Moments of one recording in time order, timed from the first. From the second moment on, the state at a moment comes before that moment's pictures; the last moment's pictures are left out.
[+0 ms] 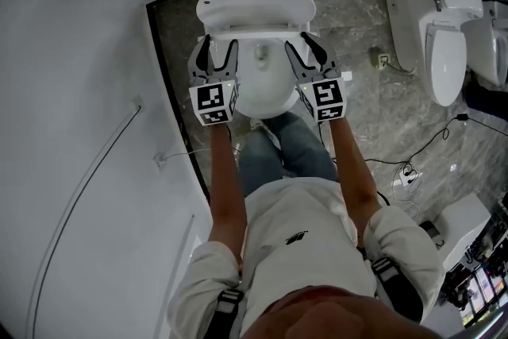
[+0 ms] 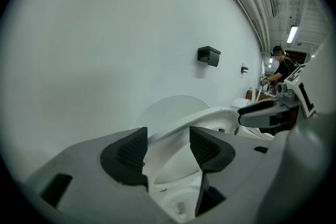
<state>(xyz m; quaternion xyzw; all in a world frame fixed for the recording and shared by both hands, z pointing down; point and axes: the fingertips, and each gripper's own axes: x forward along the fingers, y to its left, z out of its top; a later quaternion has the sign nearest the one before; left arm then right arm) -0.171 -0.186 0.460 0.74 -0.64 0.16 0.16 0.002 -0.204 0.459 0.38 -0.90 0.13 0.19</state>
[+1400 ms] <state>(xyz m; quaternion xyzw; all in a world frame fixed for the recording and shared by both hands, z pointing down) -0.179 -0.239 0.456 0.74 -0.64 0.14 0.14 -0.008 -0.258 0.453 0.39 -0.90 0.10 0.19</state>
